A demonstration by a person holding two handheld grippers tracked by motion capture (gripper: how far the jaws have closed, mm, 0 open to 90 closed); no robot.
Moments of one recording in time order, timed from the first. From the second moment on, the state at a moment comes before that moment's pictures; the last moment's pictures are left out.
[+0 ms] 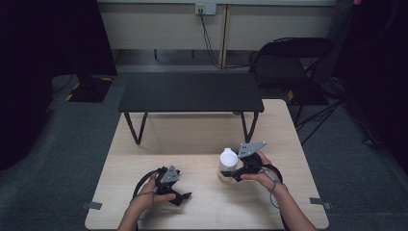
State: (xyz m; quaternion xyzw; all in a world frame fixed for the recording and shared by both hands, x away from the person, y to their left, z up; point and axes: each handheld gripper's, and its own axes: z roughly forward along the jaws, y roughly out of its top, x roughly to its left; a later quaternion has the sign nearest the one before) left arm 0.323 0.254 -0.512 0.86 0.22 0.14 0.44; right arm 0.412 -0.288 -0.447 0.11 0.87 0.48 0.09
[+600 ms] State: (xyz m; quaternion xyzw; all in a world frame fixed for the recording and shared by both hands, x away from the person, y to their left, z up) left arm 0.322 0.254 -0.512 0.86 0.22 0.14 0.44; right arm 0.406 -0.286 -0.452 0.11 0.87 0.48 0.10
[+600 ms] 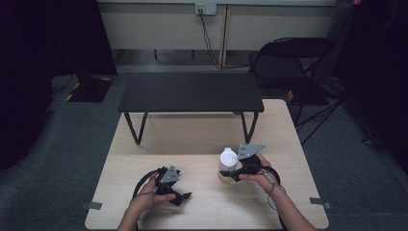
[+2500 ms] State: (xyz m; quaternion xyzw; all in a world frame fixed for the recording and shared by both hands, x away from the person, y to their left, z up) left arm 0.322 0.255 -0.514 0.86 0.22 0.14 0.44; right arm 0.494 -0.208 -0.229 0.26 0.82 0.47 0.19
